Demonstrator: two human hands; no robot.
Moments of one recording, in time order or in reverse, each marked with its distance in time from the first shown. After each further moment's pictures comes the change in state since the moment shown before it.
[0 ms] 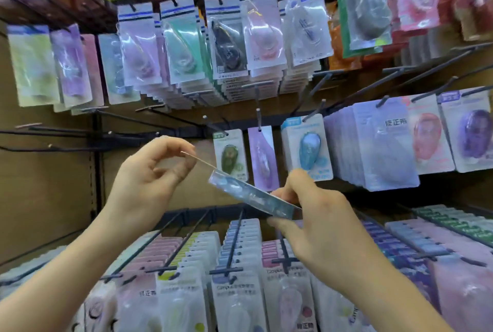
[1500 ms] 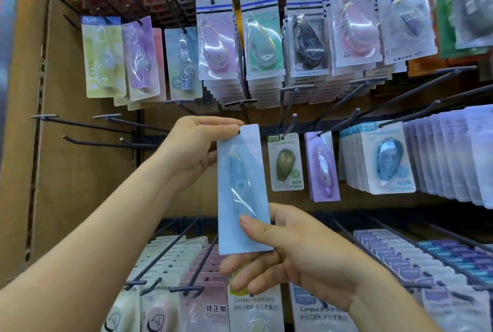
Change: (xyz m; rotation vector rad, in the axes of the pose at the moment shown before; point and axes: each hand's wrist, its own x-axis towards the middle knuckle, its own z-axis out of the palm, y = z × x) left_hand 0.060 -0.044 -0.058 -0.396 0.002 -0.575; right_hand 0.053 -0.090 0.096 1.127 -0.696 0.565
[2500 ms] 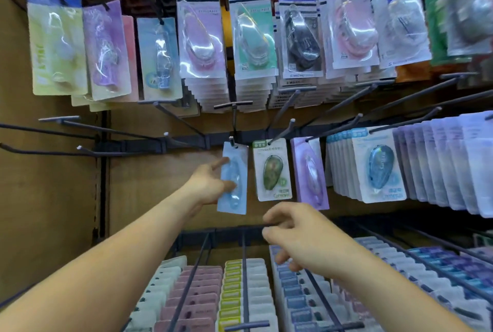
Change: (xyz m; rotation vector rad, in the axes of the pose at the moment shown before) left_hand 0.092 -0.116 0.016 0.375 -0.142 -0.197; right_hand 0.042 0.007 -0.050 -0.665 0.566 0.050
